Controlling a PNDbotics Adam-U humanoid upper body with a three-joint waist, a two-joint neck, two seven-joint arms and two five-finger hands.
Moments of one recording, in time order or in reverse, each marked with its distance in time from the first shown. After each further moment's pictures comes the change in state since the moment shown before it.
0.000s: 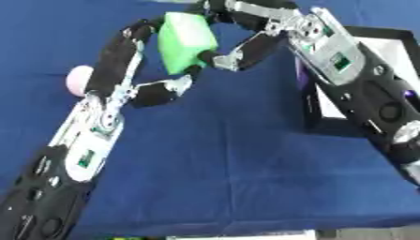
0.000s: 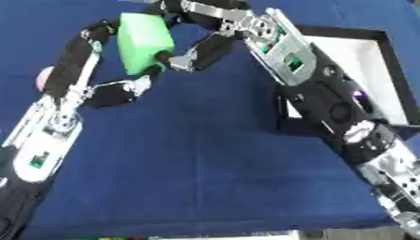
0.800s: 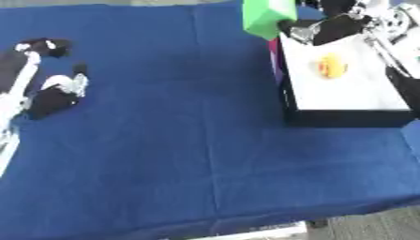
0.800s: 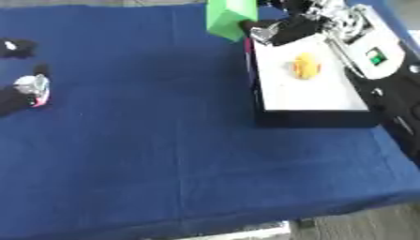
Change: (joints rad) left arm 0.127 0.374 0.096 -0.139 0.243 -0.012 -0.206; right arm 0.333 -0.327 -0.278 -0.043 -0.178 0.053 -0.179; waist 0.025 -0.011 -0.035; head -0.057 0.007
